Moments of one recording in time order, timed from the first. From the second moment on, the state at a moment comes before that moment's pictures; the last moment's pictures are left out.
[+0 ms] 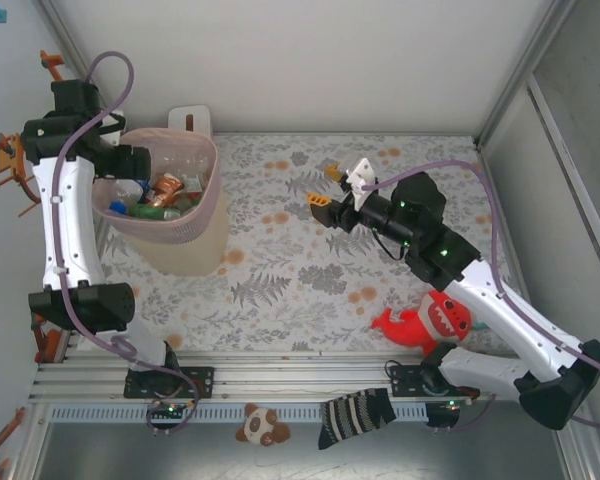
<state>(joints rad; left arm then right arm) 0.06 1.65 2.14 -1.48 -0.11 0.12 0.72 1.08 1.12 -0.10 -0.25 -0.15</state>
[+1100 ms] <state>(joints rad) 0.06 0.83 1.19 -1.23 0.11 -0.17 0.72 0.97 1.00 -0.16 -0.16 -0.15</state>
